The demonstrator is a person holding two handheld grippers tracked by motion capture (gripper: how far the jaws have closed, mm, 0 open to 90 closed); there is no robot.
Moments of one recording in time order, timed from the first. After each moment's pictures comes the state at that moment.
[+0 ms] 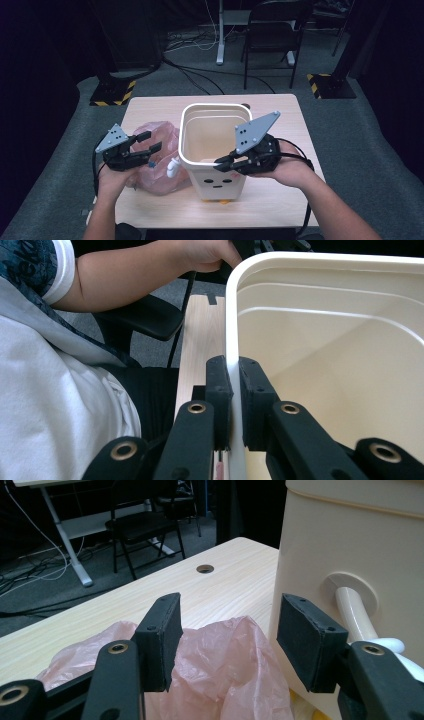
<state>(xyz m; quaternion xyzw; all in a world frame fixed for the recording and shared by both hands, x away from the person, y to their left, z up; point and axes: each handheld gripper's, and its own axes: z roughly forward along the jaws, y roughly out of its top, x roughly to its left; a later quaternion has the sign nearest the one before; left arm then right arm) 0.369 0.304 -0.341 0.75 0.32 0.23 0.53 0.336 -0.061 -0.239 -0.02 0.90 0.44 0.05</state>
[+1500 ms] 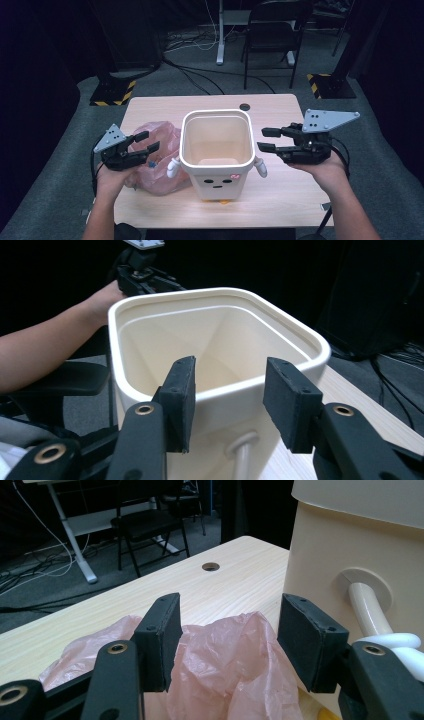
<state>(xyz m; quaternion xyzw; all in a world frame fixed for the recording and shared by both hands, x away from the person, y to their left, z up) 0.370 0.311 -0.343 0.75 0.33 0.24 0.53 0.346 -0.168 -0.255 0.16 0.80 0.56 0.13</state>
